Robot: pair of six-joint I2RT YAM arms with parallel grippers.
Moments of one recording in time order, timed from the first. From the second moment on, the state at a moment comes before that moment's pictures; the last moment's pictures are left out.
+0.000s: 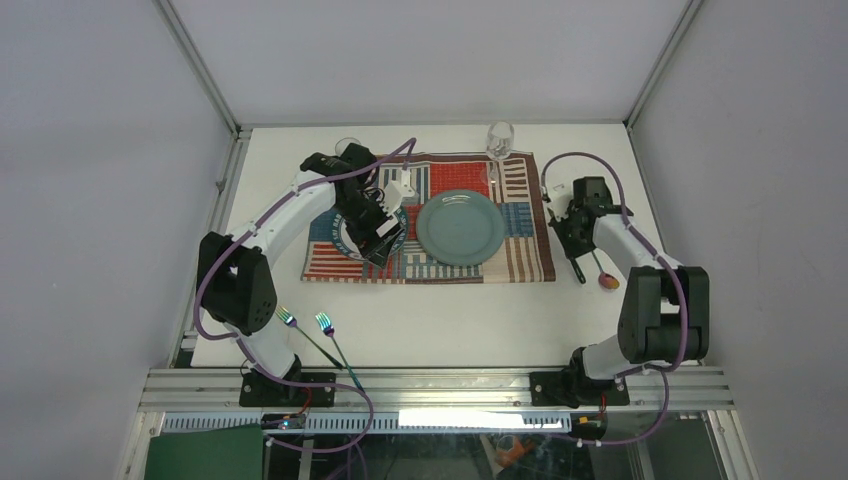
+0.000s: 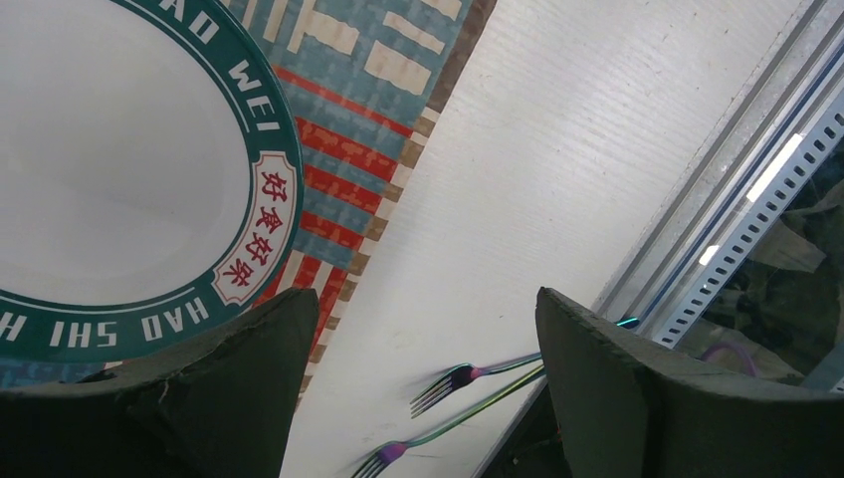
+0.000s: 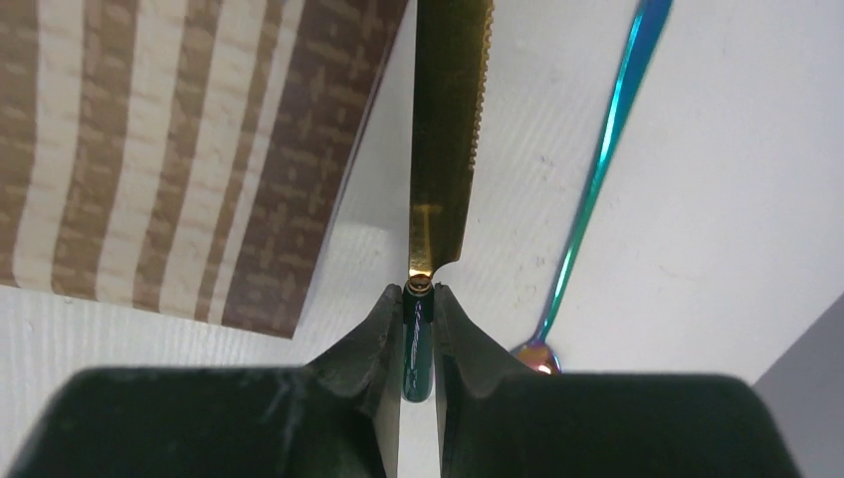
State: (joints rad) left arm -0.45 1.71 1.47 -1.13 0.46 0.54; right arm 0.01 1.45 0.90 -0.60 0.01 -0.44
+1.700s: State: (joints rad) left arm -0.45 1.69 1.43 -1.12 0.41 0.54; right arm 0.14 1.90 1.29 -0.65 -0.12 -0.39
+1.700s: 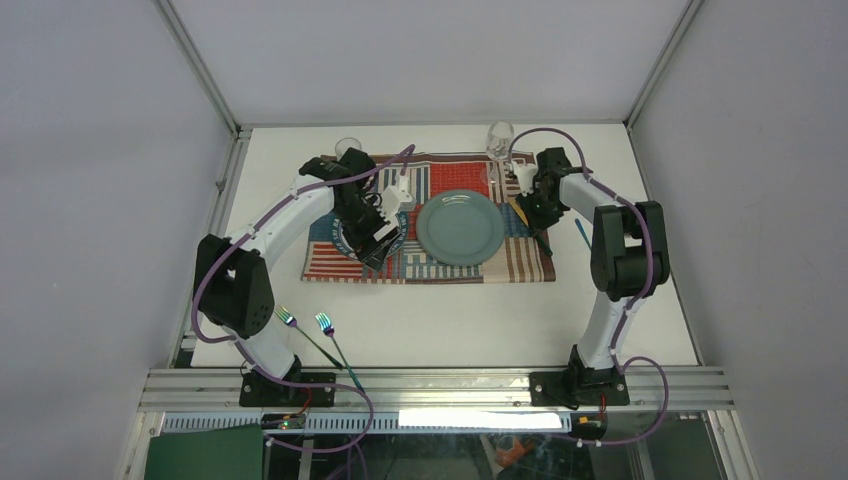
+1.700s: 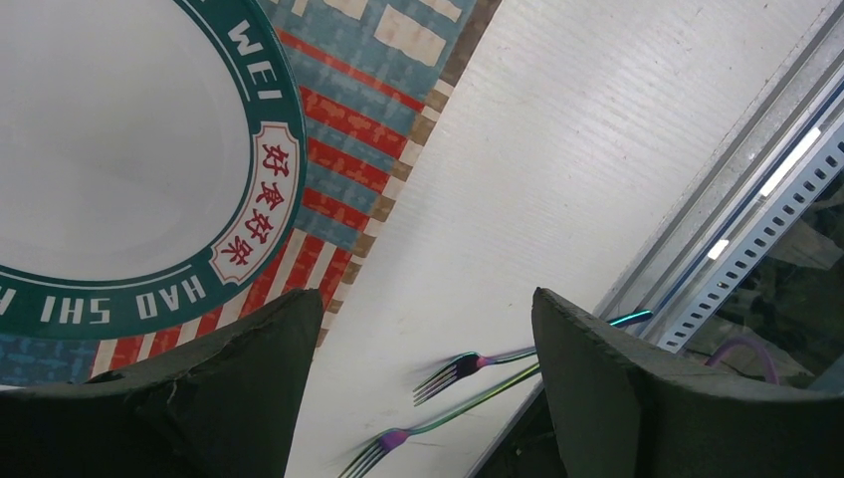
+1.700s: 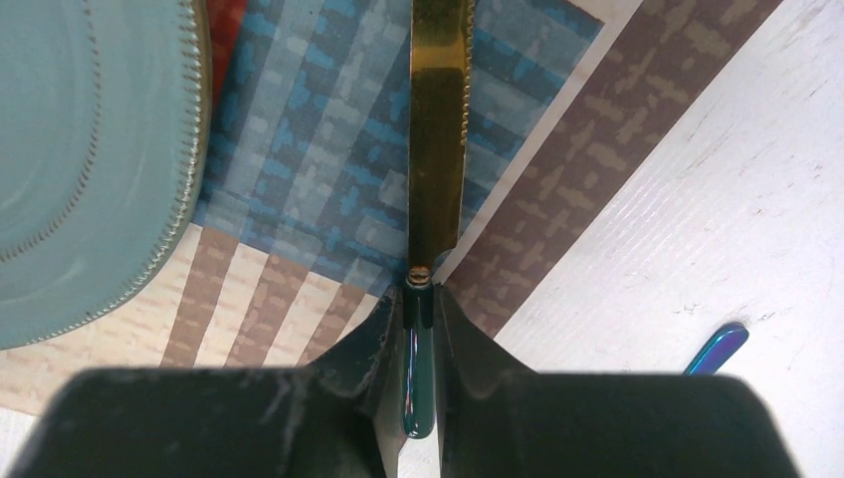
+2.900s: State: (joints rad) left arm -0.45 1.65 1.37 -1.08 0.40 0.57; right arm -0.25 1.61 1.03 -0.63 -0.12 -0.45
